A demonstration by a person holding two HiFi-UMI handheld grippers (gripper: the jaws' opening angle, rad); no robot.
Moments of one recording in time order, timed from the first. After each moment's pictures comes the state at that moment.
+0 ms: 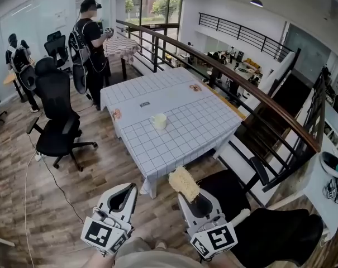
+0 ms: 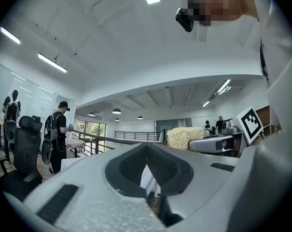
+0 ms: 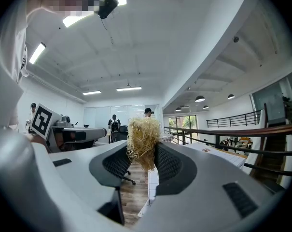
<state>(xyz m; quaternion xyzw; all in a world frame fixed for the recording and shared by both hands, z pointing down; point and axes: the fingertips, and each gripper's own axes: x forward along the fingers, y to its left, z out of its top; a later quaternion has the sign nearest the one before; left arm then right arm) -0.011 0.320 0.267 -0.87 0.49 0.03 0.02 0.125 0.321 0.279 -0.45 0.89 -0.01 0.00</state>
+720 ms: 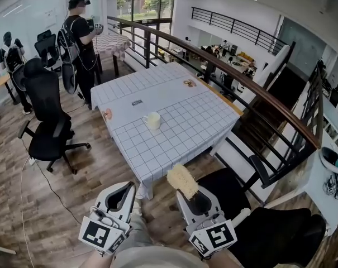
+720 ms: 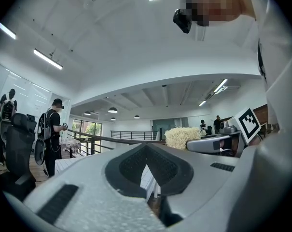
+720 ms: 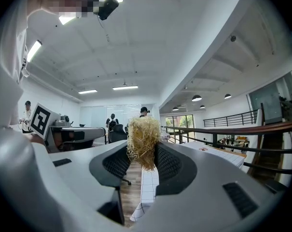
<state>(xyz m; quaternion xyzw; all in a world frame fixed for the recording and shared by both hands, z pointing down) -0.002 0.262 0.288 -0.88 0.47 0.03 0.02 0.131 0.263 0.302 -0.46 0.89 -0.02 0.00</state>
